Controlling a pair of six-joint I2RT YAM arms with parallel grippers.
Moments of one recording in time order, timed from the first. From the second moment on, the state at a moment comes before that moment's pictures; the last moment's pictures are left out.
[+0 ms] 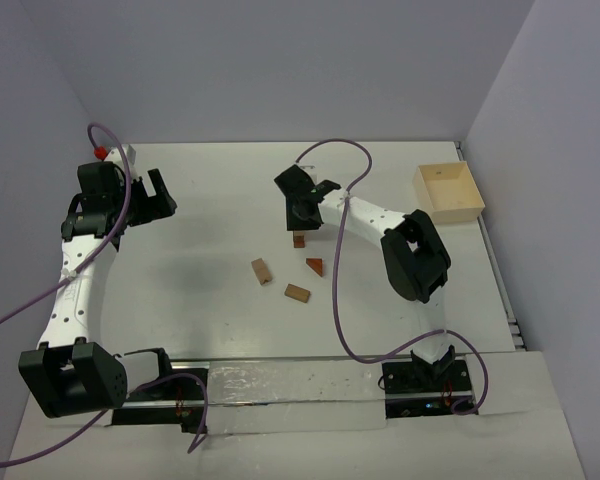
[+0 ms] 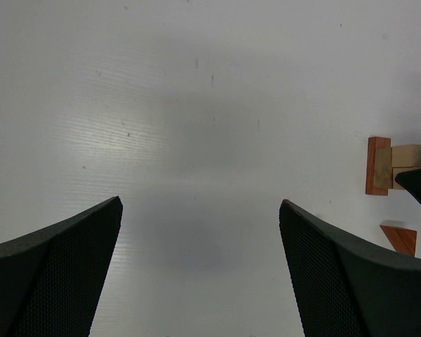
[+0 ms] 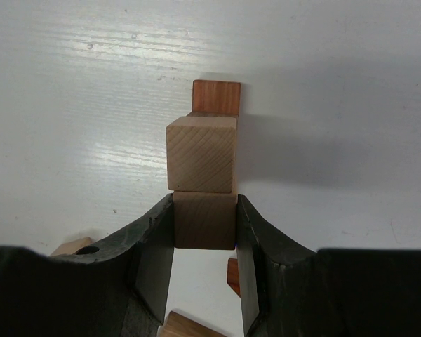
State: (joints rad) left arm 0.10 1.20 1.14 -0.59 0.16 -0.17; right arm 0.68 2.03 1.61 -0.63 0.27 0.57
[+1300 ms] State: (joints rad) left arm 0.10 1.20 1.14 -0.59 0.16 -0.17; right arm 0.68 2.07 1.64 -0.65 0.23 0.57
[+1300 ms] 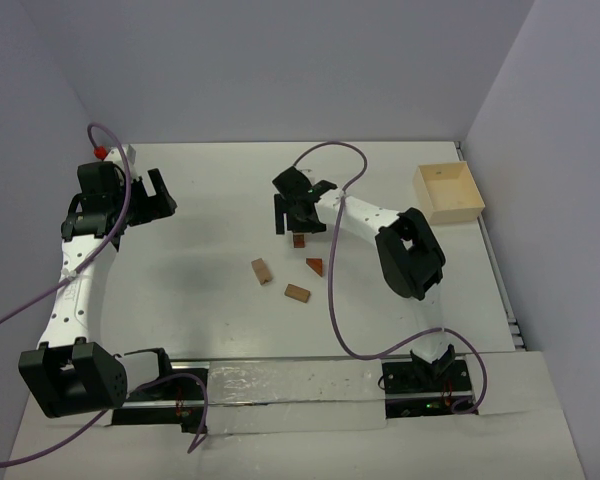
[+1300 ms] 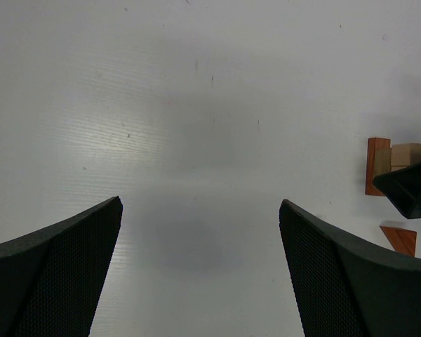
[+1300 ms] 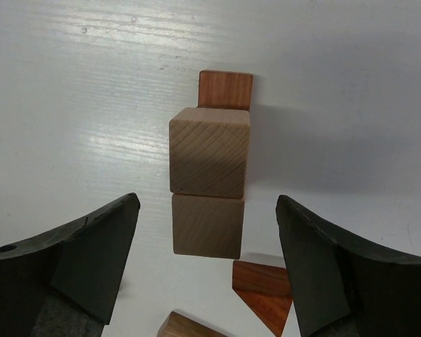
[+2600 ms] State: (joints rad) left arm 0.10 1.07 1.13 -0.60 0.60 0.03; right arm 0.81 1.70 1.57 -0.84 -0.42 -0.26
